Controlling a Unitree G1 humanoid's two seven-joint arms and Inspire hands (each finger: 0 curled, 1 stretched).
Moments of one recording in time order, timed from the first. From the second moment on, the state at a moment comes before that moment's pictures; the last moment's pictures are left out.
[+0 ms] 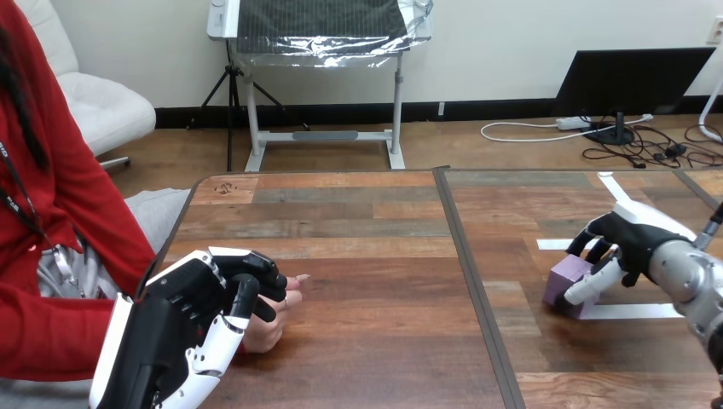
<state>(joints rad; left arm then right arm) 0.49 0.13 -0.01 -0.20 -0.19 -0.61 -0.23 -0.82 -0.55 0.33 1.33 -0.56 -0.13 0.12</state>
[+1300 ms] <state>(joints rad) 0.49 0.13 -0.01 -0.20 -0.17 -0.60 -0.21 -0.82 -0.56 0.34 1.34 -0.54 -0.14 0.08</state>
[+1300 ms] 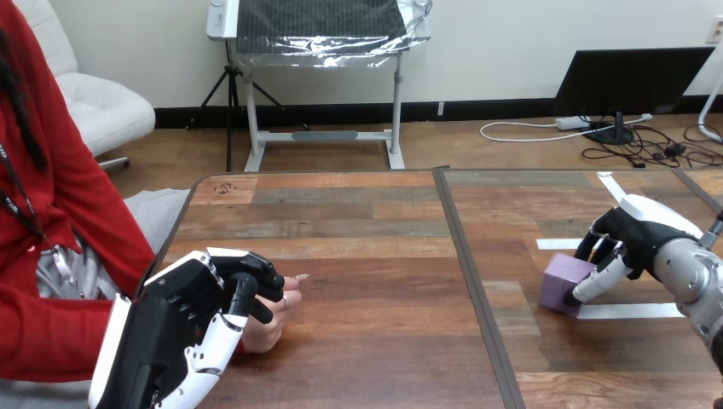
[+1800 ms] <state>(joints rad) 0.49 0.13 0.00 -0.21 -0.17 -0.58 -0.20 -0.82 -0.55 0.34 1.34 -0.54 -0.15 0.06</state>
